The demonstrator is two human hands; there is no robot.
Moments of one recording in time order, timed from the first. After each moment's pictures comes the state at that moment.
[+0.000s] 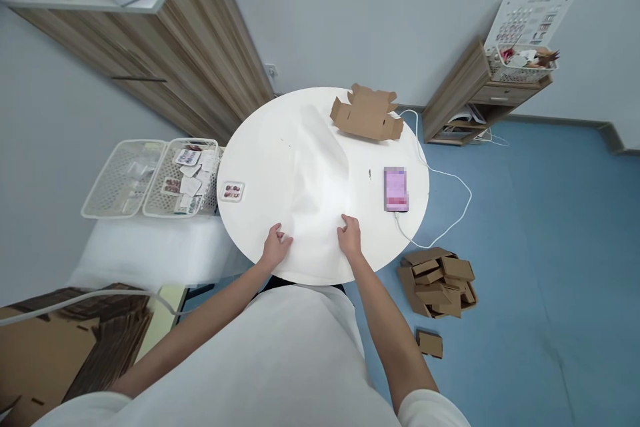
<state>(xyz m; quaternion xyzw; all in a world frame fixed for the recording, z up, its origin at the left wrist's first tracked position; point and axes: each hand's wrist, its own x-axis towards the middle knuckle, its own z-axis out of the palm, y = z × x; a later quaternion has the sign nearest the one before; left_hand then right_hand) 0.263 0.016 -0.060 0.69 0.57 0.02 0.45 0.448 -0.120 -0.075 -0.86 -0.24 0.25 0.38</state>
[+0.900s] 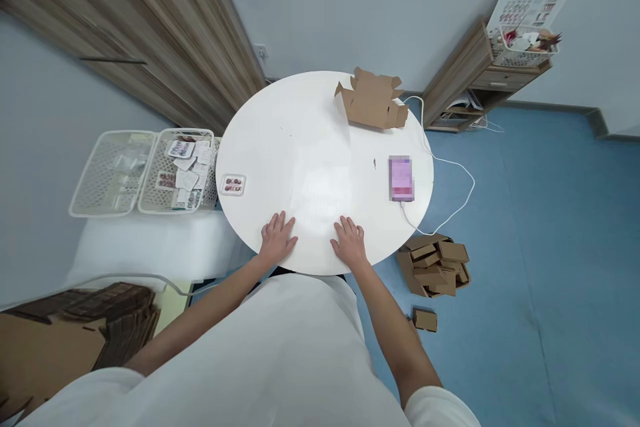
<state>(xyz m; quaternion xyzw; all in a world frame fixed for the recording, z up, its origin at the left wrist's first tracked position) 0.238 0.031 -0.056 0.93 0.32 -0.09 0.18 0.404 -0.138 -0.062 -0.85 -0.49 0.16 0.07</state>
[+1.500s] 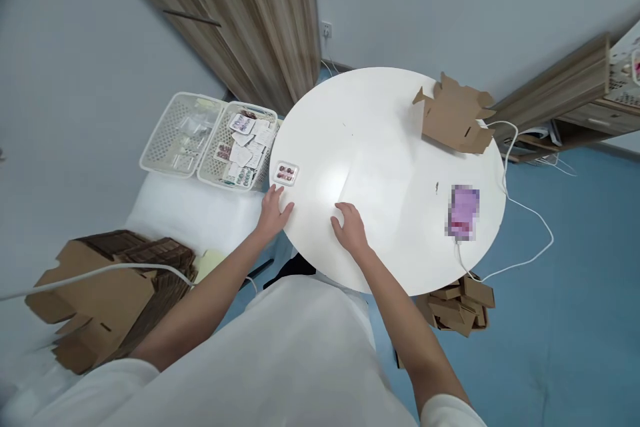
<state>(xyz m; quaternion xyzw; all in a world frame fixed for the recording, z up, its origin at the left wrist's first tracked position) 0.178 0.142 -0.049 0.80 0.50 0.14 0.30 0.369 0.001 -0.023 -0.76 -0.48 0.29 0.33</state>
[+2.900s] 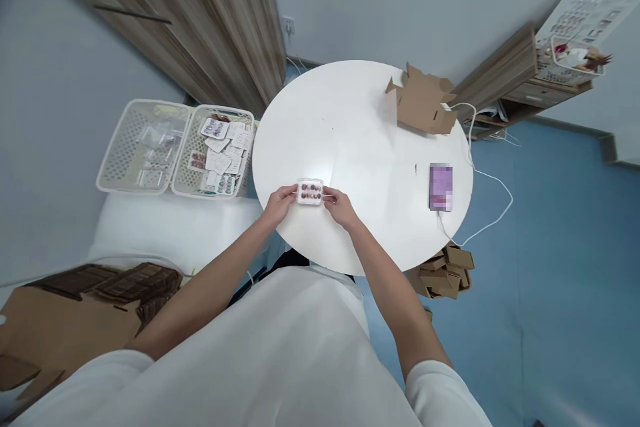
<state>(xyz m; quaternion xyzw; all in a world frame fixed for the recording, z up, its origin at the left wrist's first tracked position) 0.220 0.157 -0.051 0.65 0.44 0.13 0.61 0.371 0.035 -0.024 -0.70 -0.25 0.48 0.47</state>
